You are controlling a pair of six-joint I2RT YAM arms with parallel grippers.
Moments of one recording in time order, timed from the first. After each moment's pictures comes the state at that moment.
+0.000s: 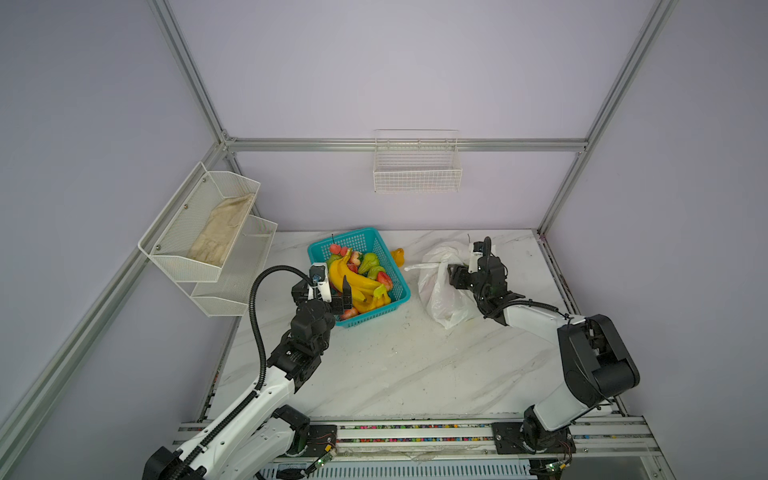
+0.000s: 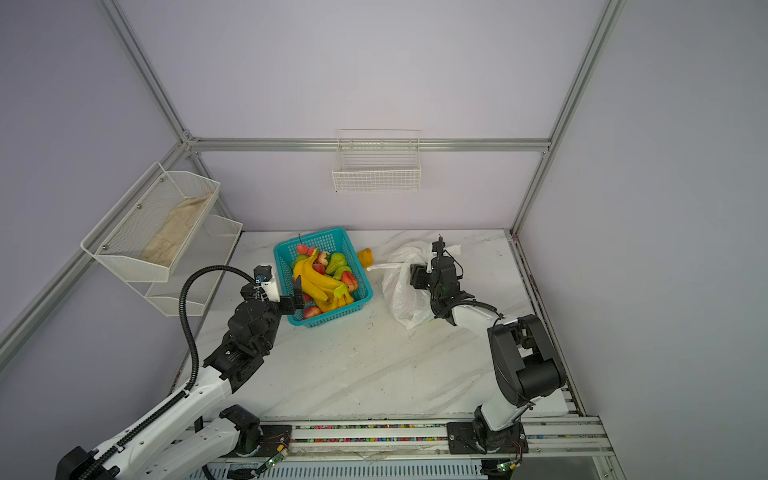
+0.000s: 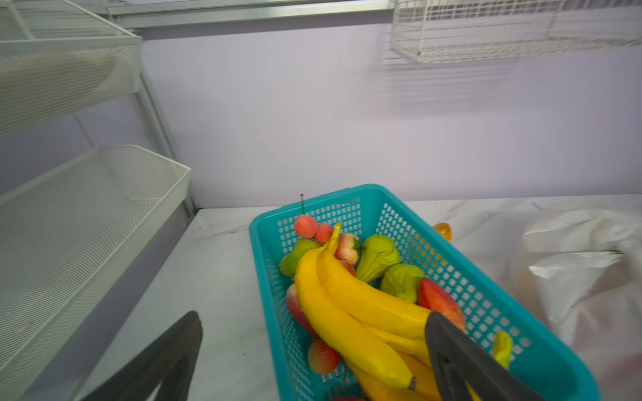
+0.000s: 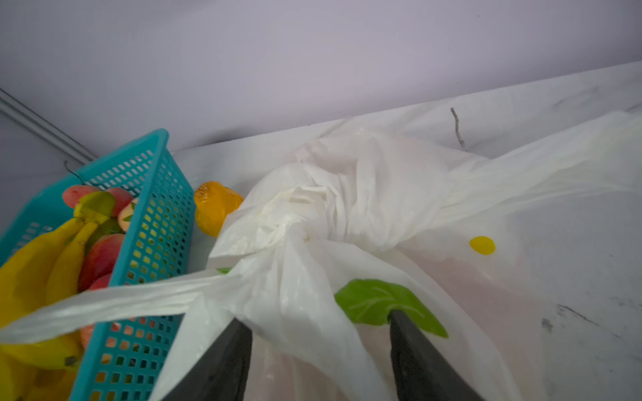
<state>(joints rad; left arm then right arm) -0.44 0.86 0.55 0.21 -0.57 -0.01 0.35 1.59 0.88 0.33 0.00 0.36</state>
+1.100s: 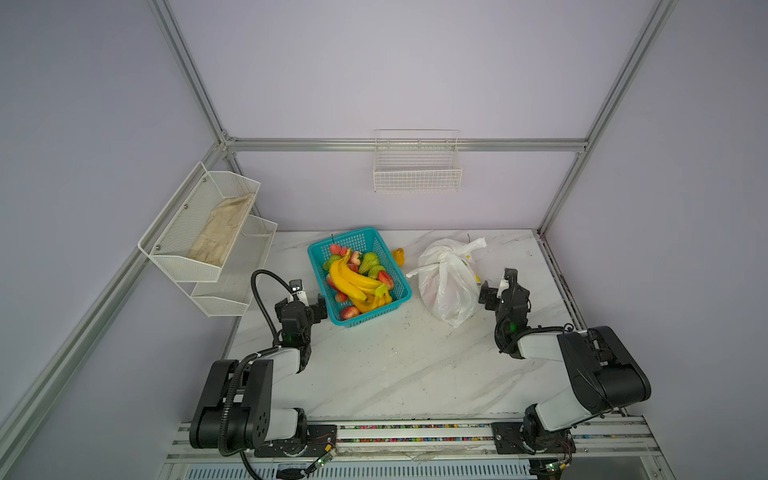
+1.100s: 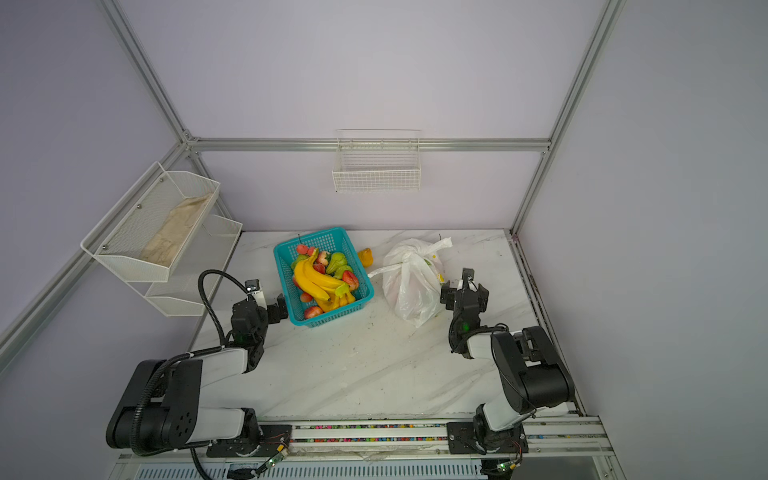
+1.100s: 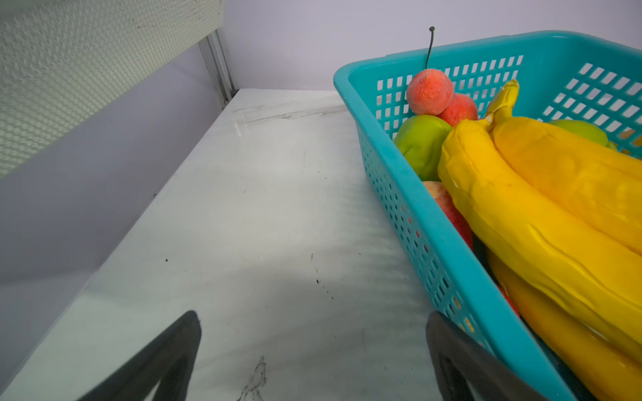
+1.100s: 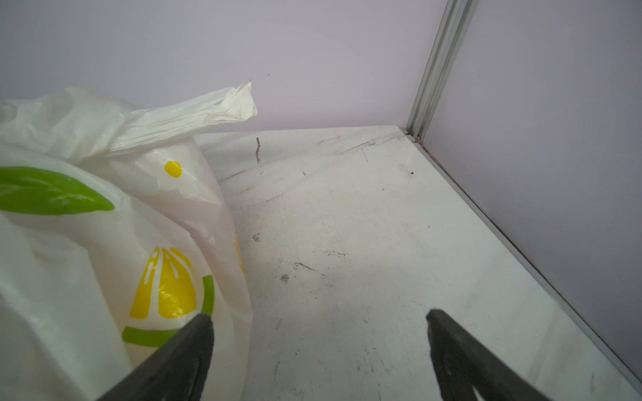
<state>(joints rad) 0.00 1.38 0.35 0.70 -0.23 -0.02 0.21 1.57 0.44 0.87 0.39 0.05</state>
